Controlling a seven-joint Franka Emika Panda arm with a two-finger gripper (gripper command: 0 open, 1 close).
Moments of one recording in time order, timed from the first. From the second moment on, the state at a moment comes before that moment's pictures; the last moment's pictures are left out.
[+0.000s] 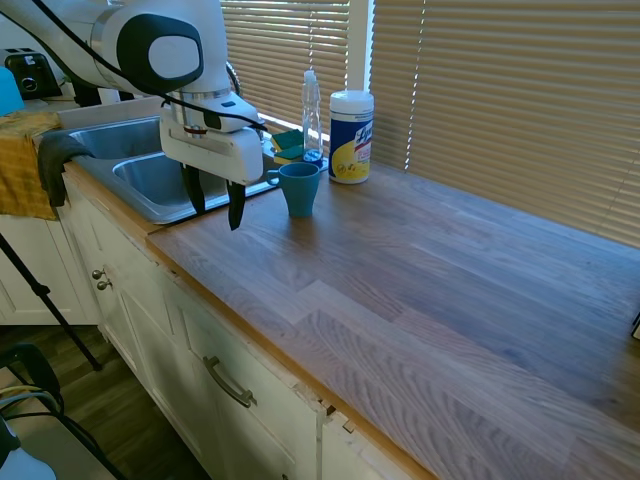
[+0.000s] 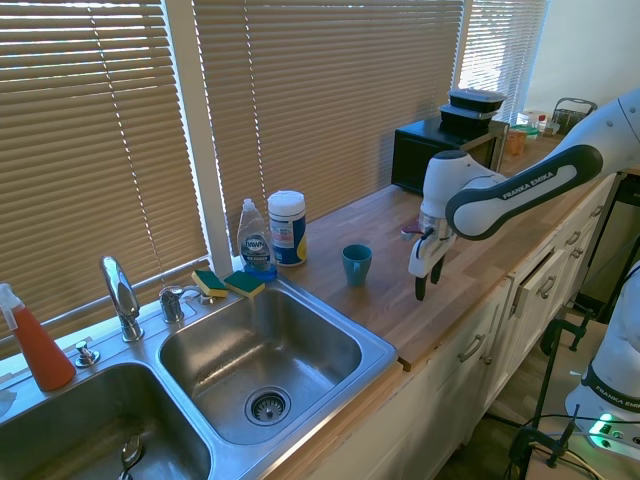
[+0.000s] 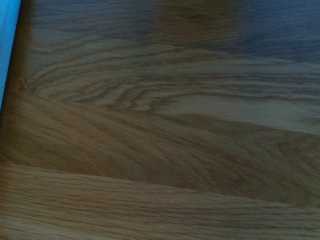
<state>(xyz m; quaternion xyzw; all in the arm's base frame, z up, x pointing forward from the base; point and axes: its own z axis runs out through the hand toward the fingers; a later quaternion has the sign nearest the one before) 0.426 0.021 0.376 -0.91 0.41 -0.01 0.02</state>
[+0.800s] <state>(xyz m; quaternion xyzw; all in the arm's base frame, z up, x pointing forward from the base) 0.478 0.004 0.433 -0.88 0.47 -0.07 0.05</state>
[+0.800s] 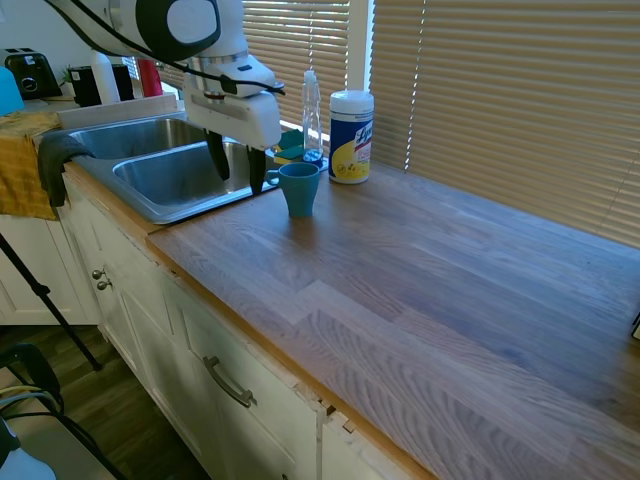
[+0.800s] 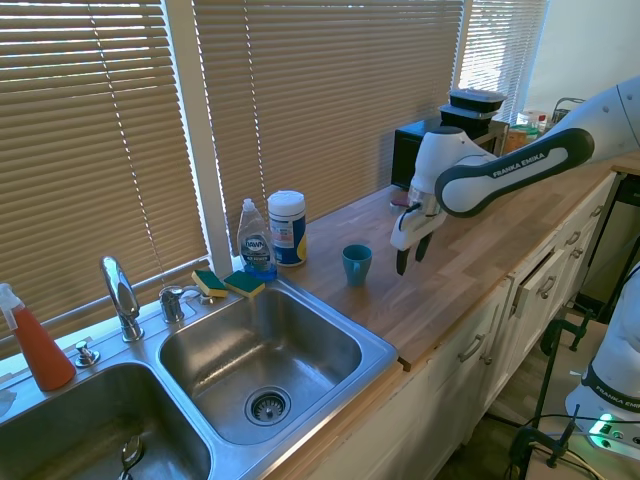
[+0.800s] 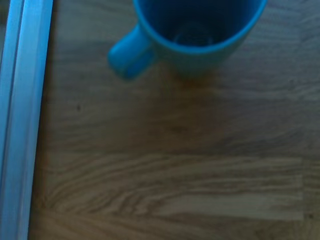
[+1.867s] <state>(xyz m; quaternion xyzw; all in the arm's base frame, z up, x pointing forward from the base) 0.621 -0.040 0.401 -0.82 0.57 -0.04 0.06</state>
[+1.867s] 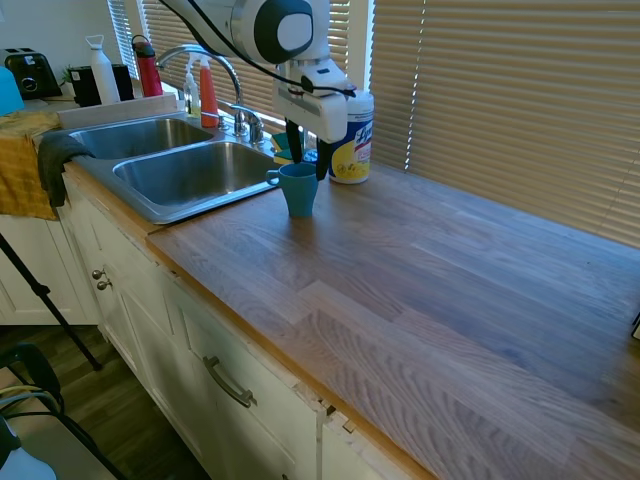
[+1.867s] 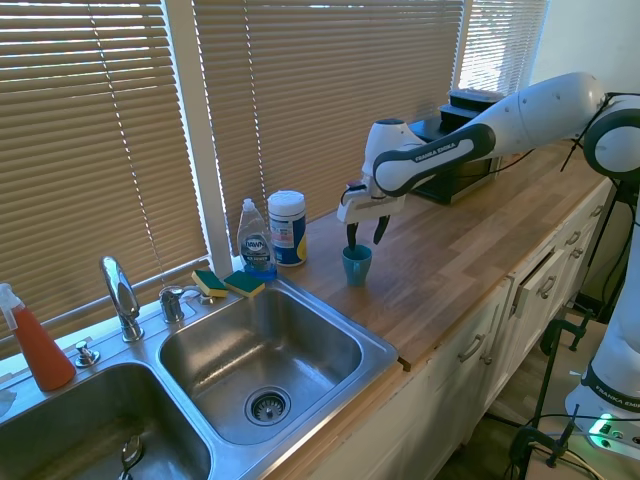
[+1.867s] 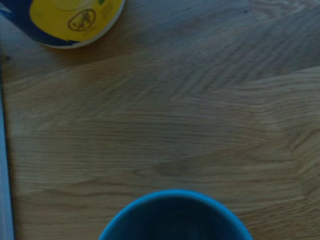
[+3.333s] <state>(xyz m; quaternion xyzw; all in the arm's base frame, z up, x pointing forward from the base) 0.636 -0.042 0.352 -0.83 0.55 0.01 0.06</state>
